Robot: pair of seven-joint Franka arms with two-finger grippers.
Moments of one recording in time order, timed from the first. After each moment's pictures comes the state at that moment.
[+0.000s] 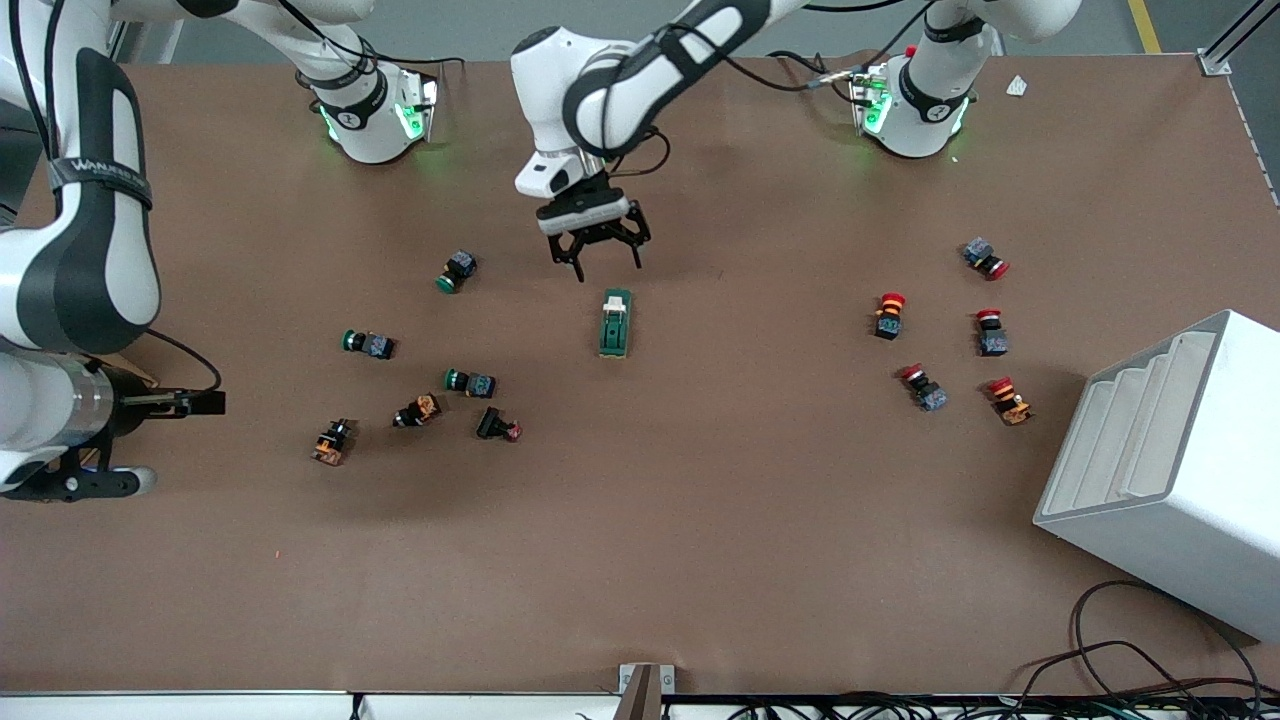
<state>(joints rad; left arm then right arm) -0.77 0.58 -0.39 -1.60 0.80 2.00 -1.67 -0.03 0.53 0.03 -1.15 -0.11 1.45 -0.02</state>
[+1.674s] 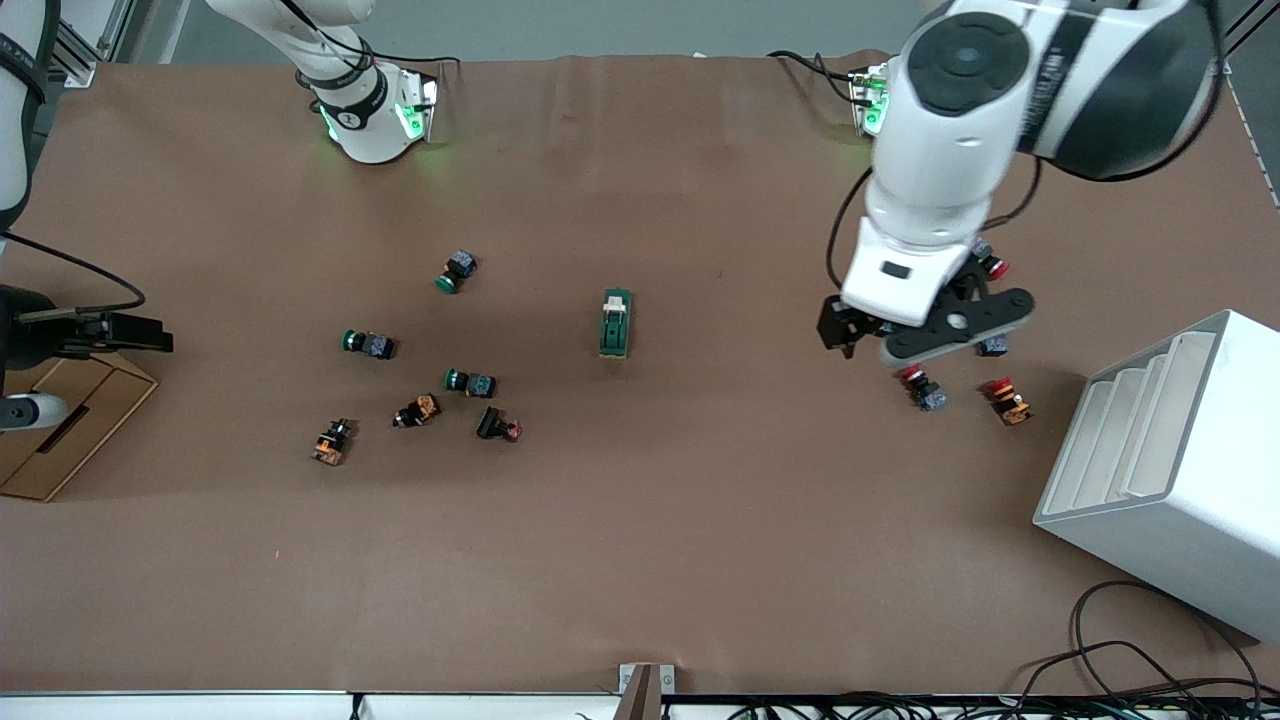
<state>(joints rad) -0.15 0.29 -0.39 -1.36 0.29 1.66 -0.82 -0.07 0.42 0.04 -1.09 -0.02 1.29 -0.12</state>
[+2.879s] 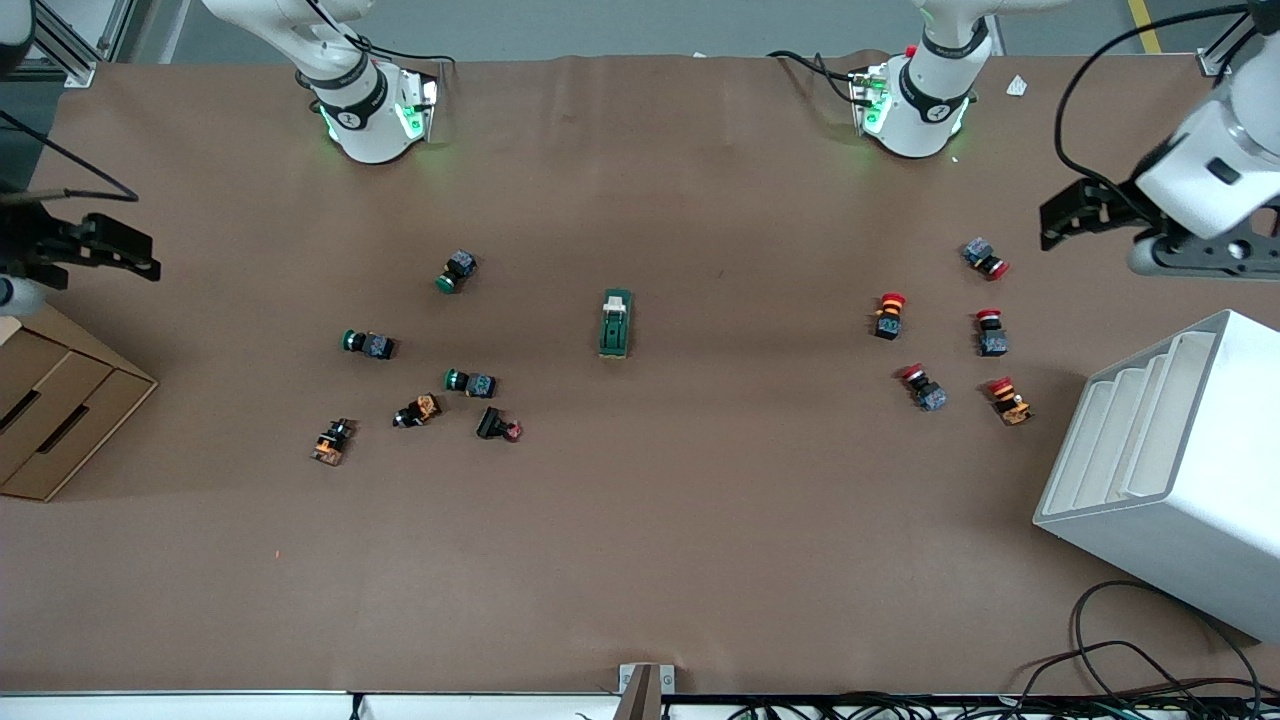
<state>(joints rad) -0.01 0.00 -0.14 -1.54 0.01 1.44 -0.06 0.03 0.09 -0.04 -1.41 -0.02 1.41 -0.12</state>
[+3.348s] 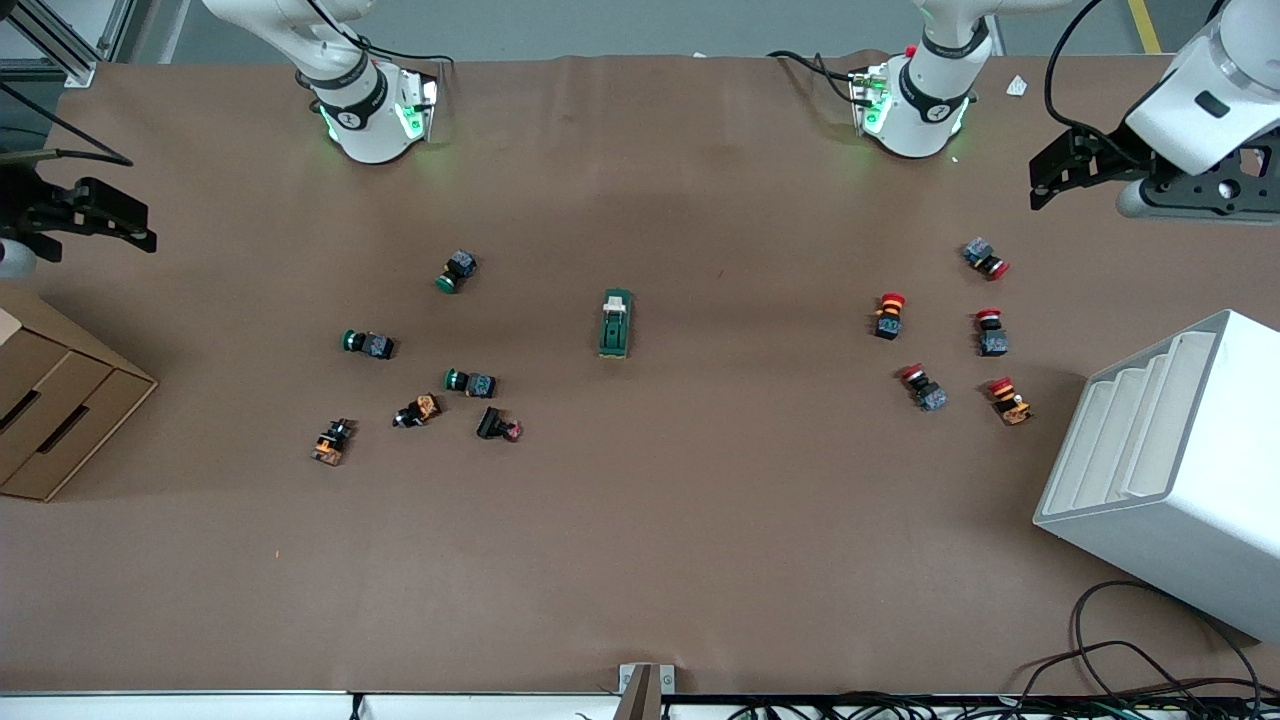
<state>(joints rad) -0.01 -0.12 -0.14 -1.64 -0.02 1.46 -0.06 0.03 0.05 -0.03 -1.43 -0.02 1.36 -0.12</state>
